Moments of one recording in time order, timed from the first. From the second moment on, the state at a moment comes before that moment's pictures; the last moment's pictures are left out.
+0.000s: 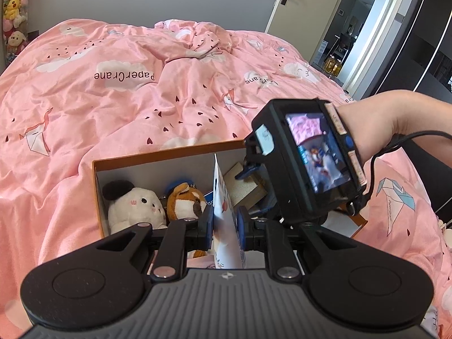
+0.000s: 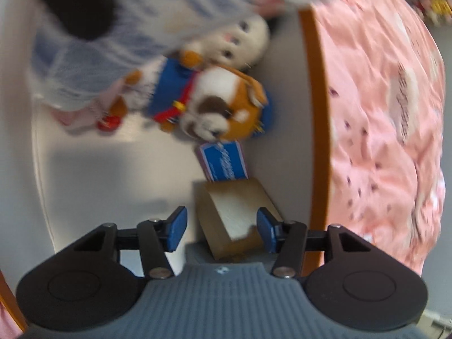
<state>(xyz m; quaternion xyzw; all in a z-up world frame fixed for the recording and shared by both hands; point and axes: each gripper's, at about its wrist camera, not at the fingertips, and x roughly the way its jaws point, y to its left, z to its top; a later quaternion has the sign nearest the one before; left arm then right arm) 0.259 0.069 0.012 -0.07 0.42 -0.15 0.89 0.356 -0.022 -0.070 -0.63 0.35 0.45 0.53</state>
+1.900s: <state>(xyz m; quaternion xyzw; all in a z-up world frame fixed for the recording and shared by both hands) 0.381 0.007 -0.050 -0.05 0.49 -0.09 0.86 0.354 -0.082 -0.046 -0.54 0.37 0.43 0.62</state>
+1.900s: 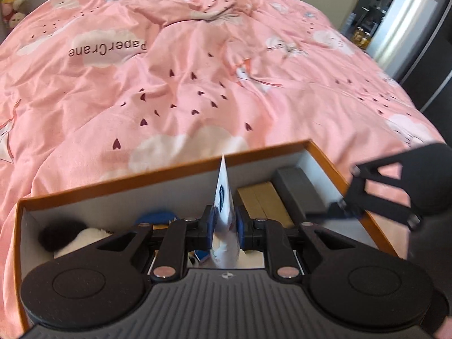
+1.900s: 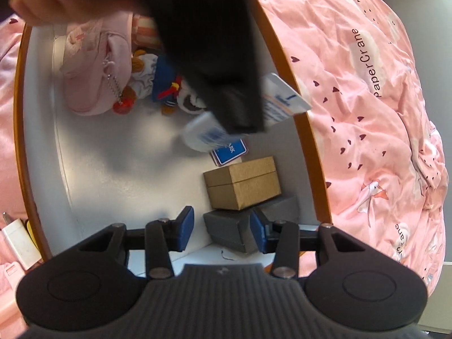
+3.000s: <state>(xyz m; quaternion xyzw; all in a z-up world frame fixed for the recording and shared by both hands) 0.244 0.016 0.059 0.00 0.36 -0.15 0.92 0.287 -0.098 0.017 -0.39 0.36 0.33 0.78</state>
